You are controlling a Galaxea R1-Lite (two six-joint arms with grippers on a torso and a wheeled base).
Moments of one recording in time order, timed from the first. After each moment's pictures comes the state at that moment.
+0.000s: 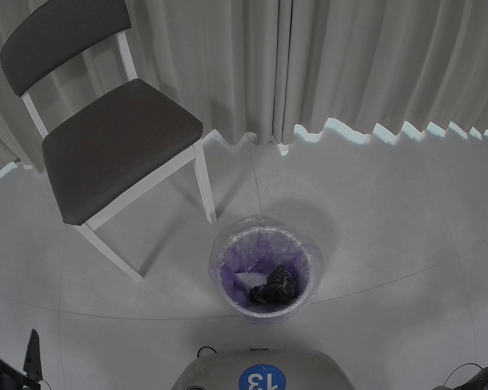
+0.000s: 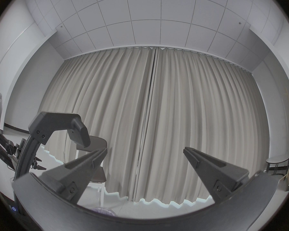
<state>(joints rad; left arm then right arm) 0.00 0.01 -0.02 -0.14 0.05 0.11 0.00 0.01 -1.16 0.41 0.22 -0.08</state>
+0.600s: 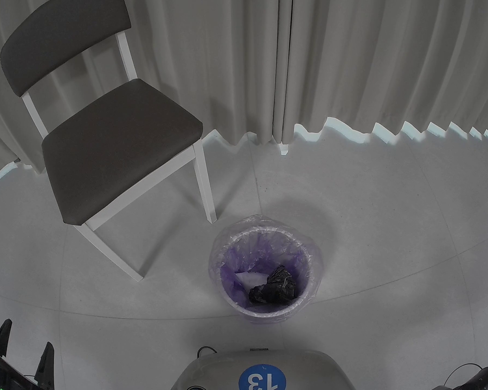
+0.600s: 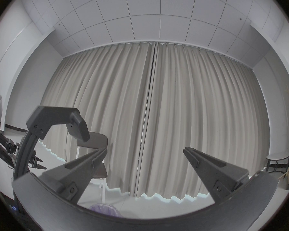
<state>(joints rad) 0.00 0.02 -0.02 0.00 -0.04 0.05 0.00 0.02 -1.07 0.41 0.22 -0.07</state>
